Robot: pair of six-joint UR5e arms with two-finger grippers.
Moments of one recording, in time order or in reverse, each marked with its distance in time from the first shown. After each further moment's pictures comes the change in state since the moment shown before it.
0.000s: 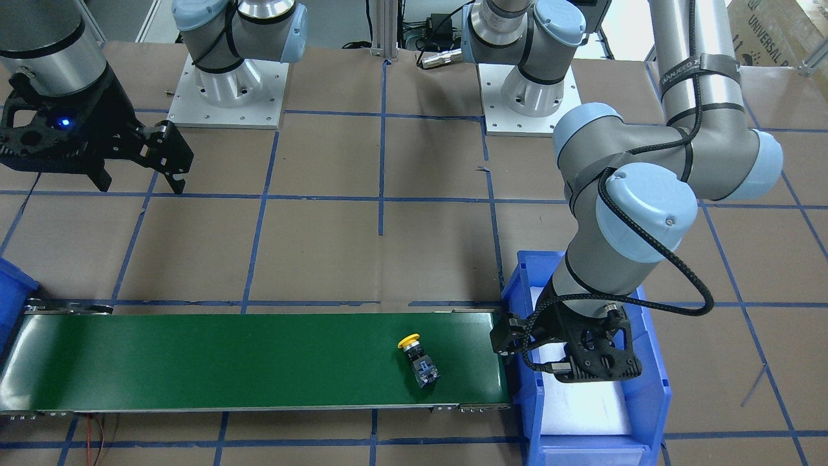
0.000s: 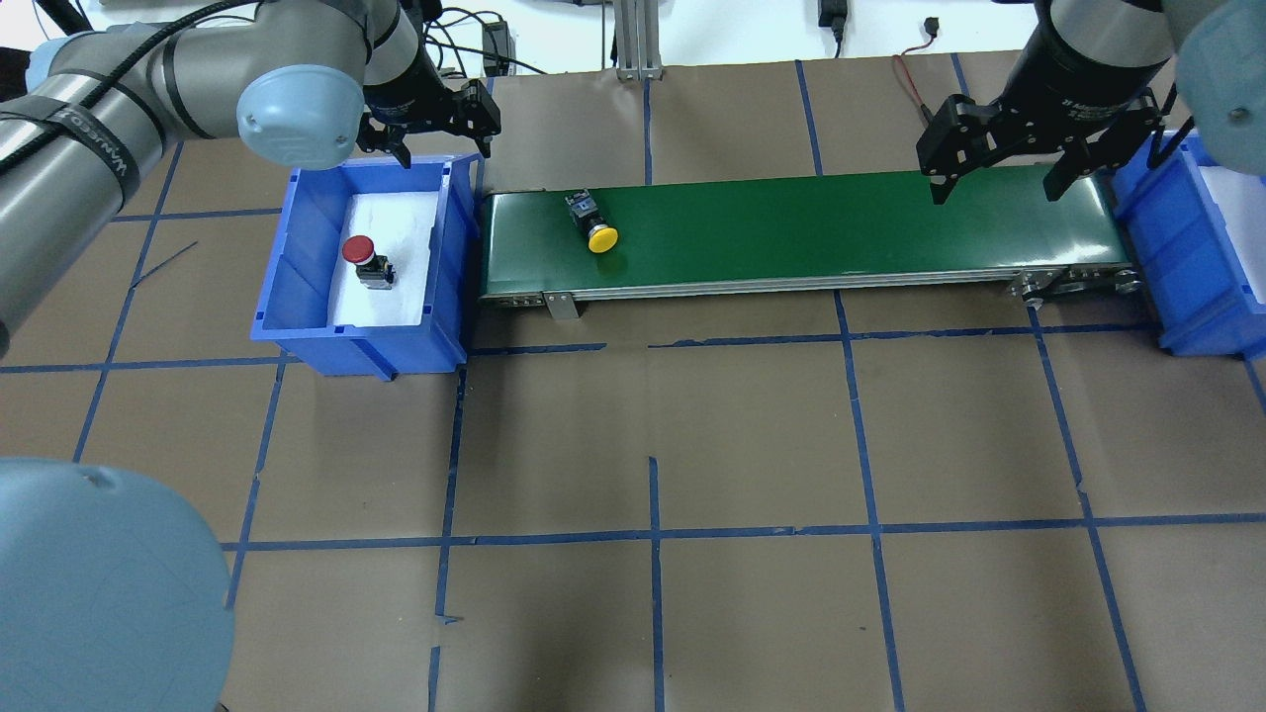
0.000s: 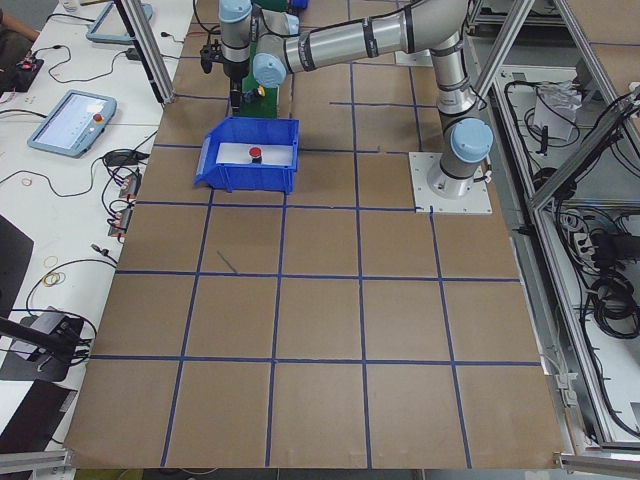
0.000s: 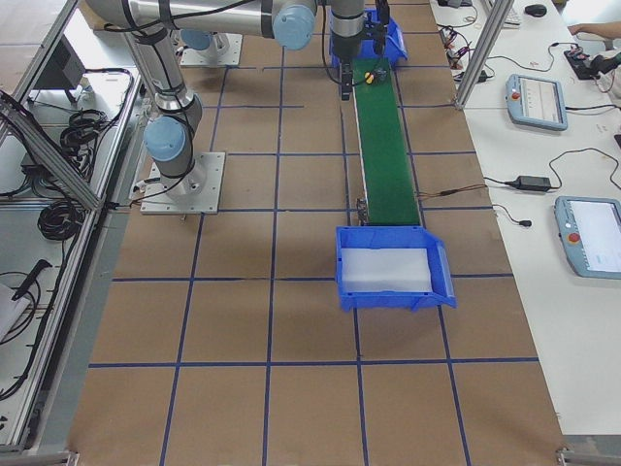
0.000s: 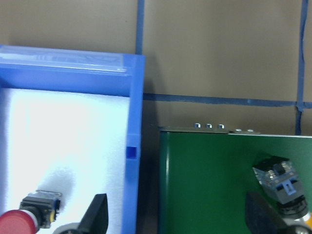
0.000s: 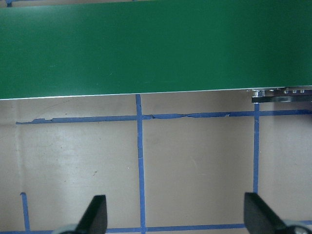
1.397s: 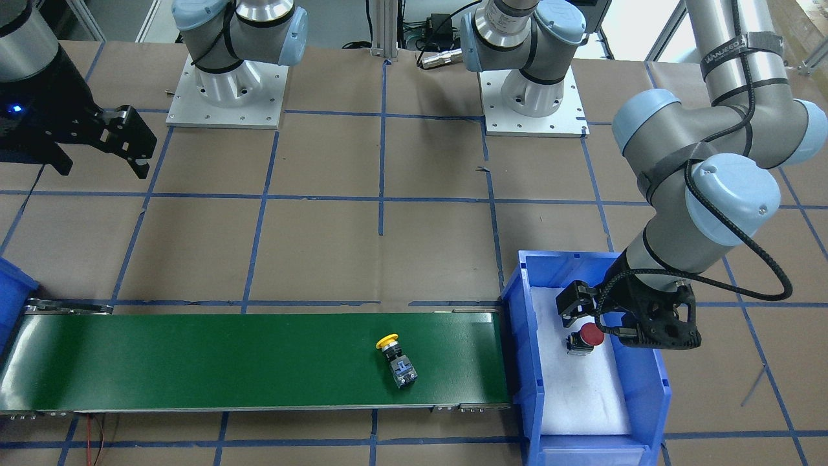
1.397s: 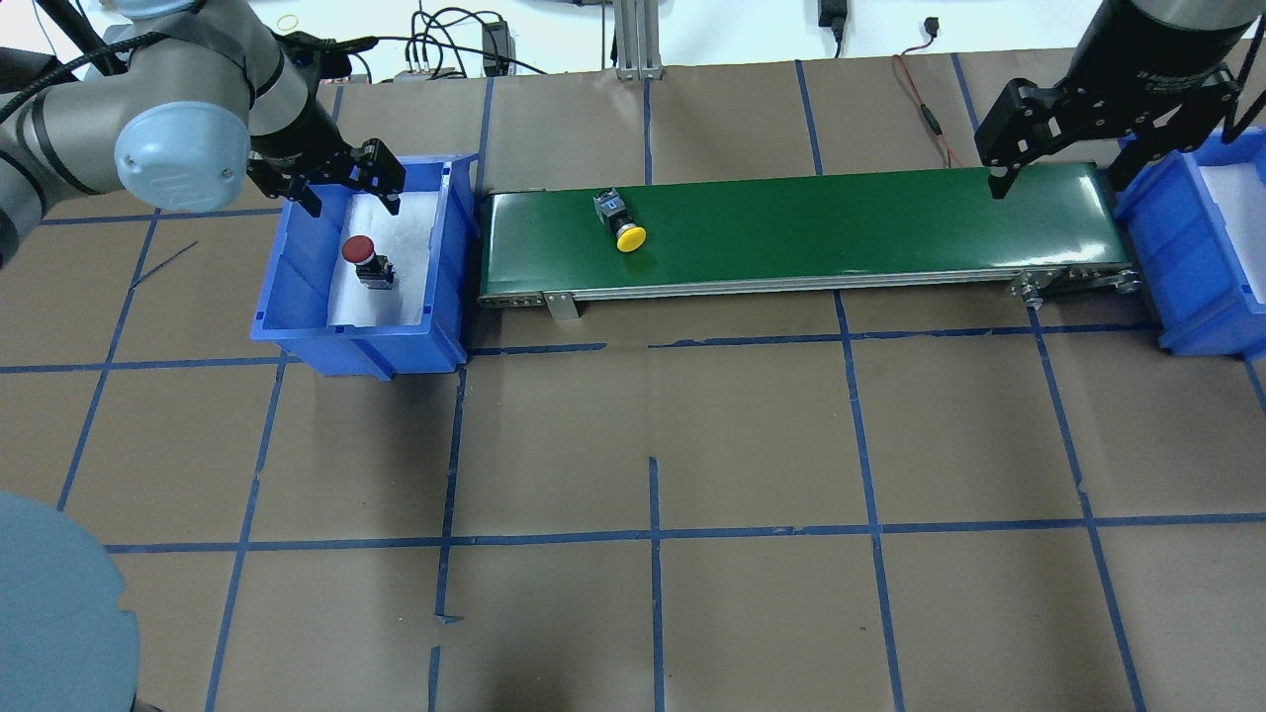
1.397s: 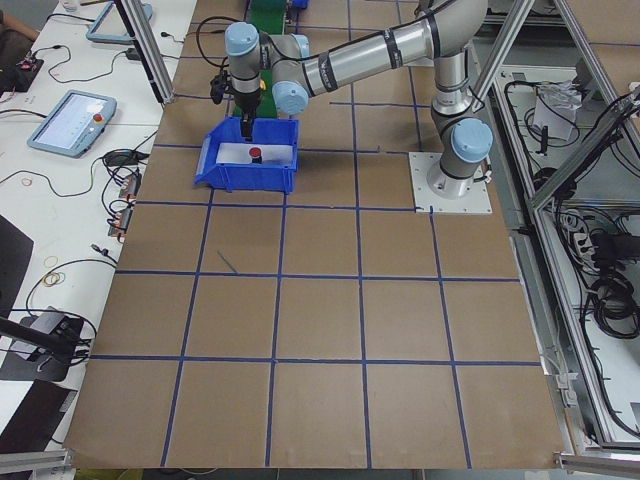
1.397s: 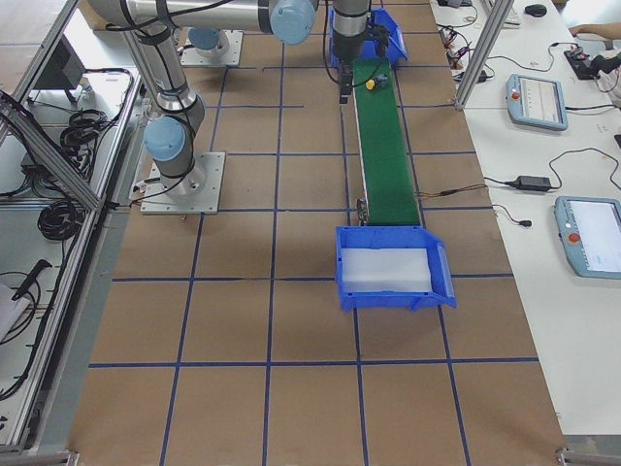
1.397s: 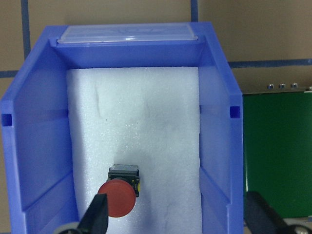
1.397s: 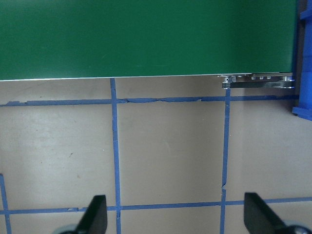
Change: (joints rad) left arm 0.158 0.095 -0.168 -0.025 0.000 0.268; right arm -0.064 0.015 -0.081 0.127 -0.046 -0.081
